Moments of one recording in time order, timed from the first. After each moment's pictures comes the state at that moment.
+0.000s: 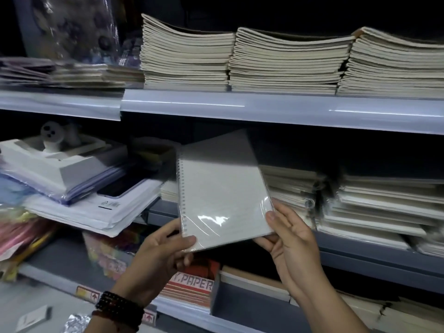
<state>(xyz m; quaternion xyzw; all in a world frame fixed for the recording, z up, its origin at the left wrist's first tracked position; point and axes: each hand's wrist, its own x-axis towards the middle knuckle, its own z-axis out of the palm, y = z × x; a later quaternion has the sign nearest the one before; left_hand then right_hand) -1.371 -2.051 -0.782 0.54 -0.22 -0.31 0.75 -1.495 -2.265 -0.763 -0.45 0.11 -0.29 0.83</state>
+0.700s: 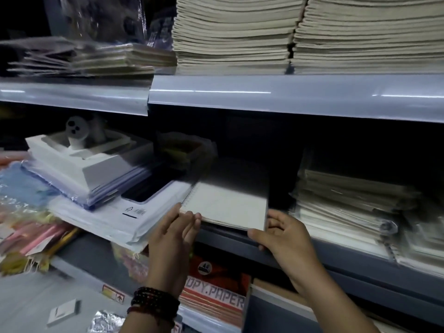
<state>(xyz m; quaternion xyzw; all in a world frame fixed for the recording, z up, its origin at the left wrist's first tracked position) -1.294 -2.064 -0.791 0.40 0.03 -0.07 0.92 -1.380 -2.243 -0.781 -0.70 0.17 -0.19 0.67</state>
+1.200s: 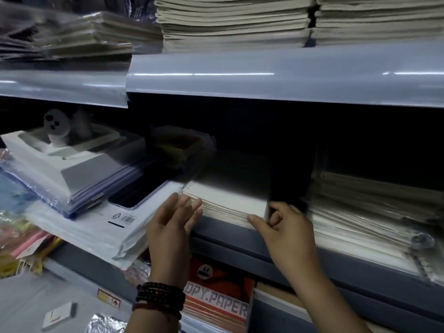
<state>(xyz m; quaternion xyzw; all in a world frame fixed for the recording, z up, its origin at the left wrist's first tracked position) -1.255 -2.091 -0.793 0.45 0.01 0.00 0.89 -1.331 -2.265 -0.805 -0.84 0.19 -0.30 0.40</state>
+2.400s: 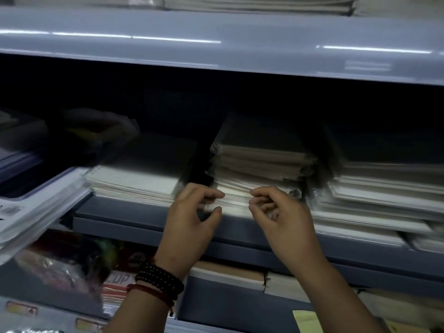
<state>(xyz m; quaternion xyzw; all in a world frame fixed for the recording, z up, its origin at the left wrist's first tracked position) -1.342 -2.212 -0.804 0.75 -0.38 0.08 0.54 -1.456 -2.363 -0.794 -0.83 0.17 -0.34 0.41</state>
